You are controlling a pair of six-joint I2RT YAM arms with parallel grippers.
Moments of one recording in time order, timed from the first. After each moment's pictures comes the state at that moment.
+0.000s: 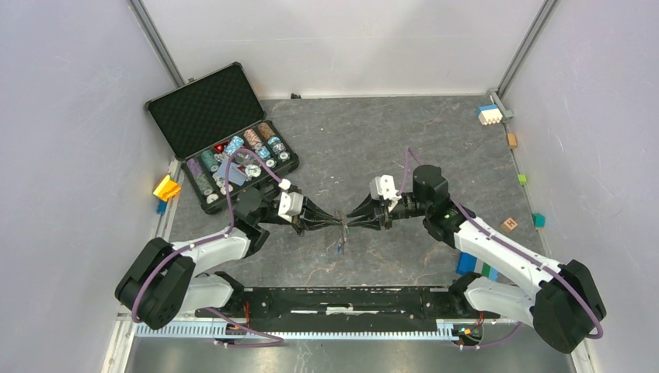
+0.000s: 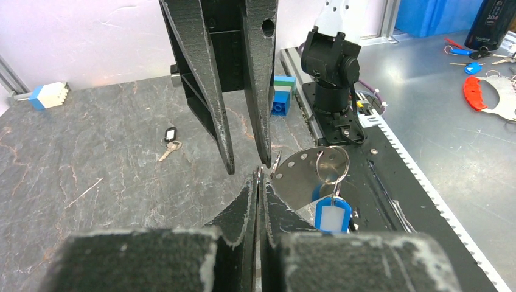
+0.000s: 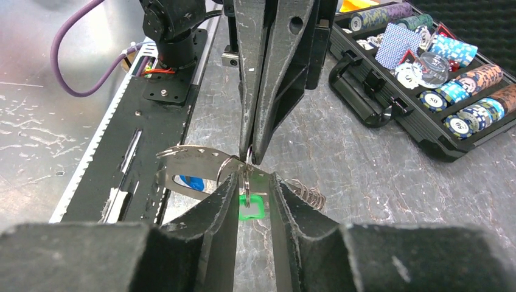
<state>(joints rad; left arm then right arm) -0.58 1.23 0.37 1.12 1.11 -0.09 0.63 1.08 0.63 0.22 -1.01 -0.30</state>
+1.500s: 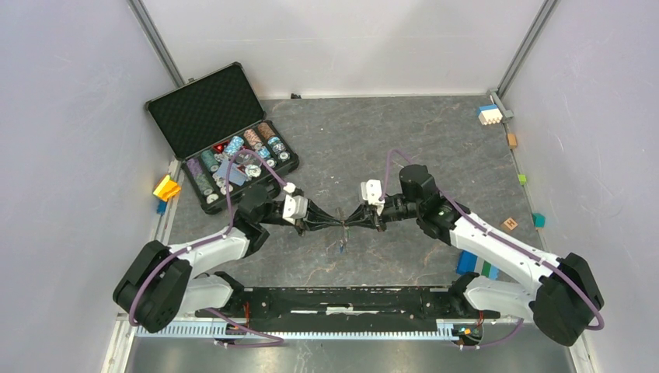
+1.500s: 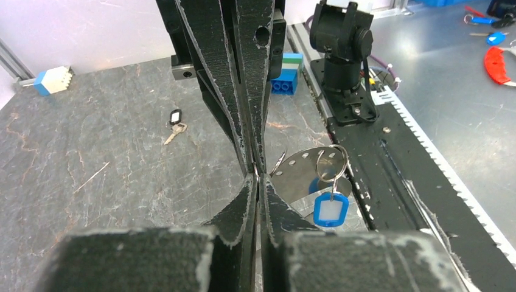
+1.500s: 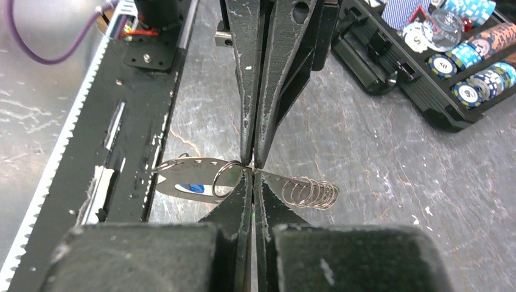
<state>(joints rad) -0.58 1.21 0.38 0.97 1.11 0.05 0.69 1.12 0.69 0.05 -0.90 -0.42</state>
